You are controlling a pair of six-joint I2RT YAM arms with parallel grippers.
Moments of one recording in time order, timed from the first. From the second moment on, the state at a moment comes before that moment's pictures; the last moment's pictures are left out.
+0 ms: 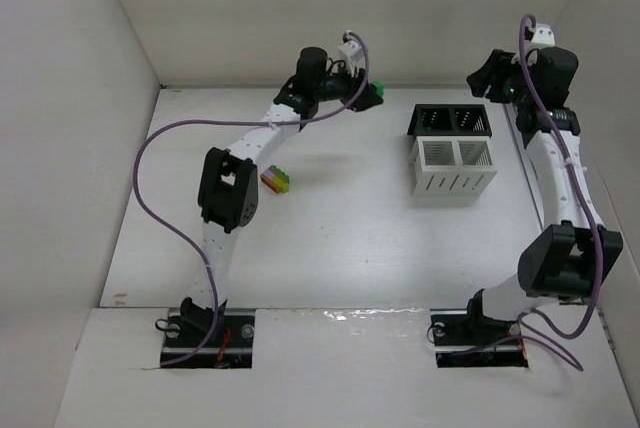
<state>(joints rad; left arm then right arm) -0.47 2.26 2.07 0.02 0.72 -0.16 -0.16 1.52 1.50 -0.24 -0.34 0.16</state>
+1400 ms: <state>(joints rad) -0.67 2.67 2.43 0.49 0.61 -0.60 -0.14 1.34 1.33 -0.15 -0.29 0.27</state>
